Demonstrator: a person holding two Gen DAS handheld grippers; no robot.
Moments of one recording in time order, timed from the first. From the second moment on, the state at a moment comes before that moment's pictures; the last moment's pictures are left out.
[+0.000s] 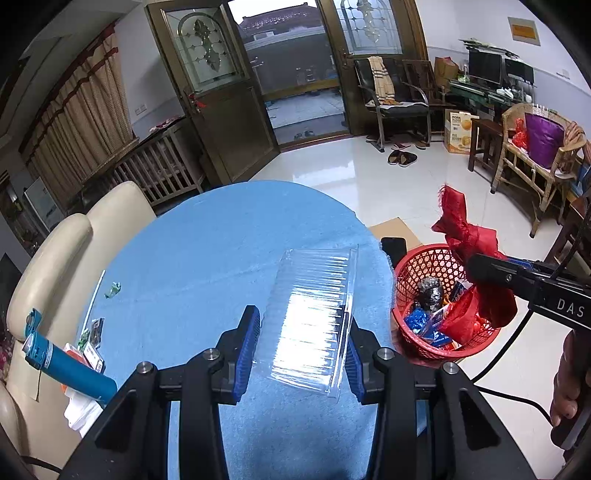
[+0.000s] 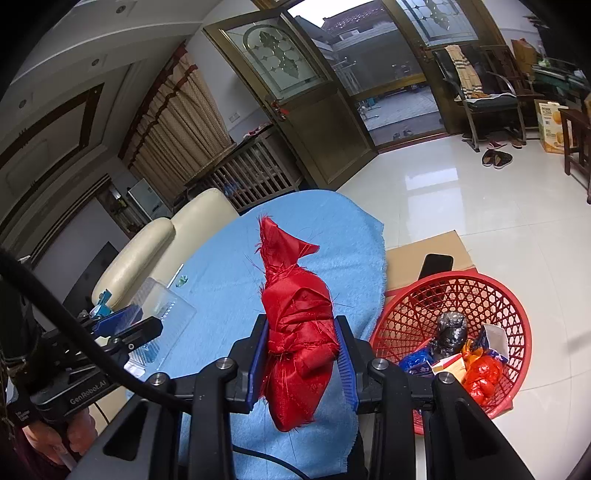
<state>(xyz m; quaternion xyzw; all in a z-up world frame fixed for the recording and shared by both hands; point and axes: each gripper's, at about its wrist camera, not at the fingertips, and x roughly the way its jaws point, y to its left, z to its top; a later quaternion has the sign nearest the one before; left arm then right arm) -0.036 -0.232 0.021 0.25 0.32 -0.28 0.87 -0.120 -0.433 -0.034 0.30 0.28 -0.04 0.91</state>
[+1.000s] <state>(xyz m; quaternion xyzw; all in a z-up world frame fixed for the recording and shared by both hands) -0.031 -0.260 0.012 0.27 0.33 -0.29 0.86 -0.132 -0.450 -0.034 0.32 0.27 -0.07 0.91</state>
